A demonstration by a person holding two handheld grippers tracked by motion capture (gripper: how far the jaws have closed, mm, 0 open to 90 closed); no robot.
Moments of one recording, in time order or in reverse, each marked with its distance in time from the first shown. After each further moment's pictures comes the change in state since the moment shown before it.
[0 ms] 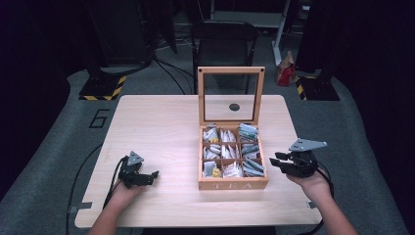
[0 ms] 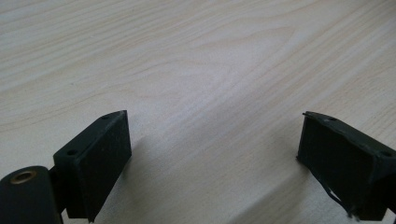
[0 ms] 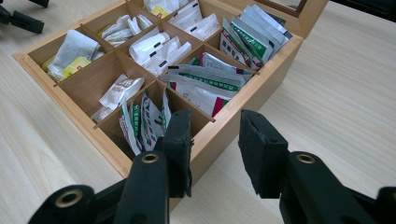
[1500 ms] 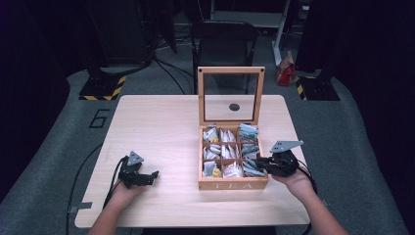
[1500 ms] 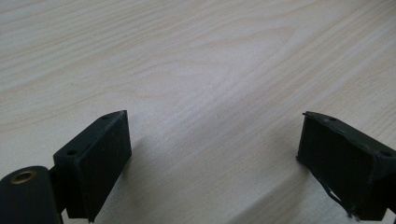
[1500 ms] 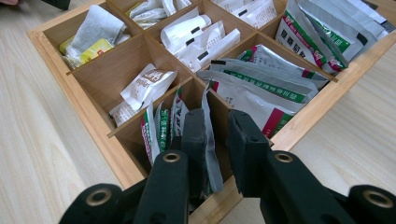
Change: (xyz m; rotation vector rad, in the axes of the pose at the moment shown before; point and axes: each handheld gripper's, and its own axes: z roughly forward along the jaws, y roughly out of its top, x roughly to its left) left arm 0.000 0.000 0.000 0.002 0.001 0.003; right arm 0.012 0.002 0.049 0.056 0.129 -0.063
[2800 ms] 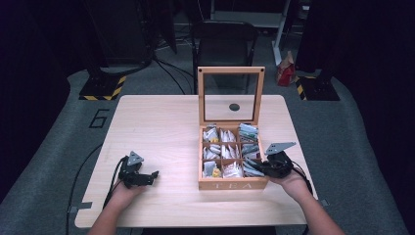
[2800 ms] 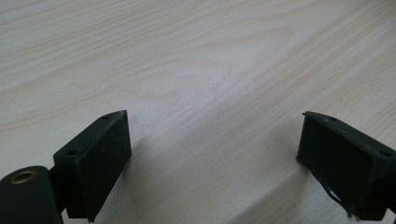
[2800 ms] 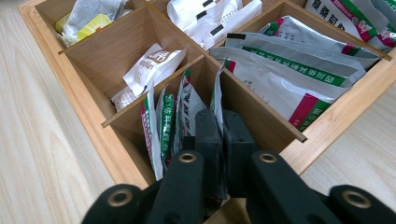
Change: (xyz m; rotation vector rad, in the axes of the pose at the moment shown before) left arm 0.000 0.000 0.000 0.000 -0.002 -0.001; right arm -0.001 -0.007 0.020 0.057 0.053 0.006
